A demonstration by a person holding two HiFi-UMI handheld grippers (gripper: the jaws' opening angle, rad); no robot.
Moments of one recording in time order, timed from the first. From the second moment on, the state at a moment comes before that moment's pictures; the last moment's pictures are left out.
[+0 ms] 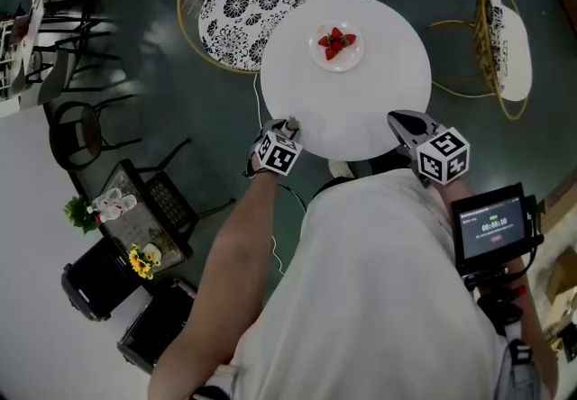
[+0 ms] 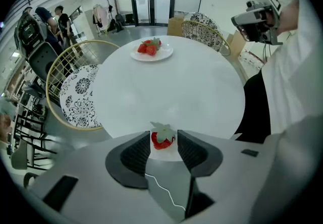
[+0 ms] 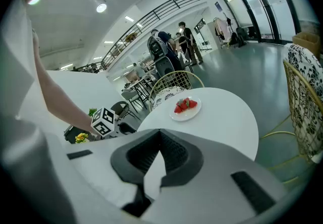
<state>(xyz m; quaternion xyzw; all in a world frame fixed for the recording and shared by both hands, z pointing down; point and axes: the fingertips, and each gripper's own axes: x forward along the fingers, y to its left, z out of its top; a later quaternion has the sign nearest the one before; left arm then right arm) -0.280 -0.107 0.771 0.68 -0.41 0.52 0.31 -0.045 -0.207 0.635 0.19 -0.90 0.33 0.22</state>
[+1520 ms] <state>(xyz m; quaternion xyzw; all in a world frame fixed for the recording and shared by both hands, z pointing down) -0.202 -0.185 0.695 0.77 -0.44 0.40 0.24 -0.048 -0.234 0.624 0.22 -0.90 0.32 0.19</state>
